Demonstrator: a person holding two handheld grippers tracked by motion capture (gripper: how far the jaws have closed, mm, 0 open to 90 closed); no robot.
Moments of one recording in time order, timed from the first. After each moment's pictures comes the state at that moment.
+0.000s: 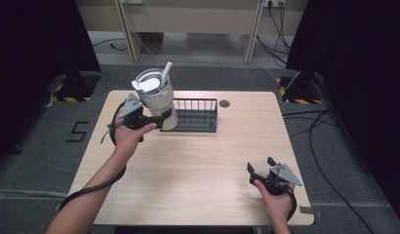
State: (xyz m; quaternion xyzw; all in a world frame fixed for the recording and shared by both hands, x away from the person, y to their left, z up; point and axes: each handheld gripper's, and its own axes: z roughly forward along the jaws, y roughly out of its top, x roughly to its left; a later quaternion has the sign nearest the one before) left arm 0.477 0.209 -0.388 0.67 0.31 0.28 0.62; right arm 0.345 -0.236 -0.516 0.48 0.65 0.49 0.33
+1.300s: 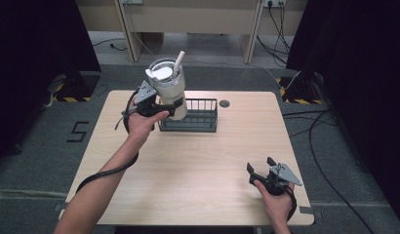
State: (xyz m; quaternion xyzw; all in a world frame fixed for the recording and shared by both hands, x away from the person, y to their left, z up) left arm 0.515 0.178 -0.378 0.67 0.30 0.28 0.62; right arm 0.345 -0.236 -0.516 0.48 0.65 0.49 0.33
